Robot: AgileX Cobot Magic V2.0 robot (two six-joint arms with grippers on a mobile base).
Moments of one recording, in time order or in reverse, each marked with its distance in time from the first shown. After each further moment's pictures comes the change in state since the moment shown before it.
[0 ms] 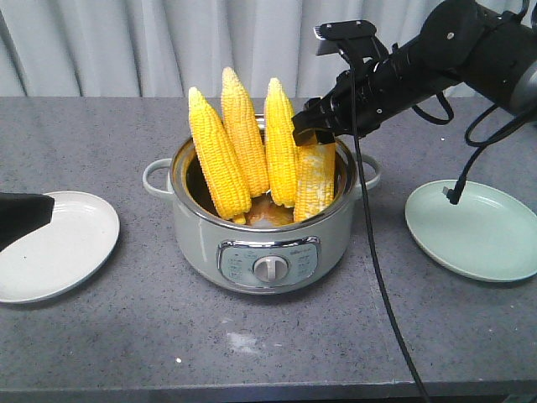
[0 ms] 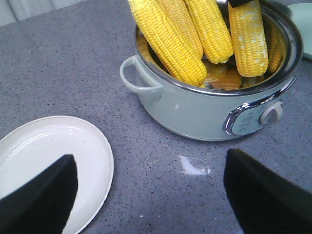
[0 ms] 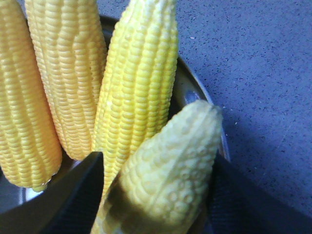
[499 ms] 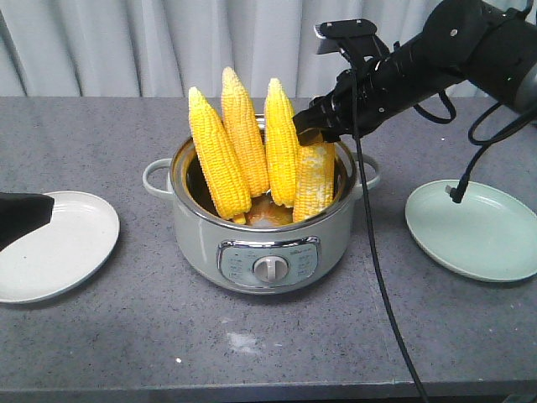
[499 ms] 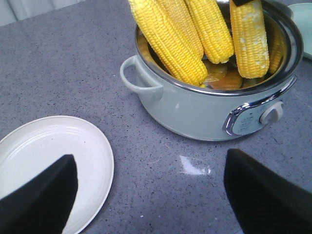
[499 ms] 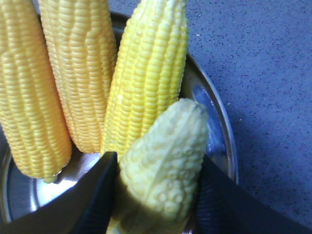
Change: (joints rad) left arm 0.000 0.000 0.000 0.001 0.000 0.000; right arm 0.000 -0.020 0.000 0.006 0.024 -0.003
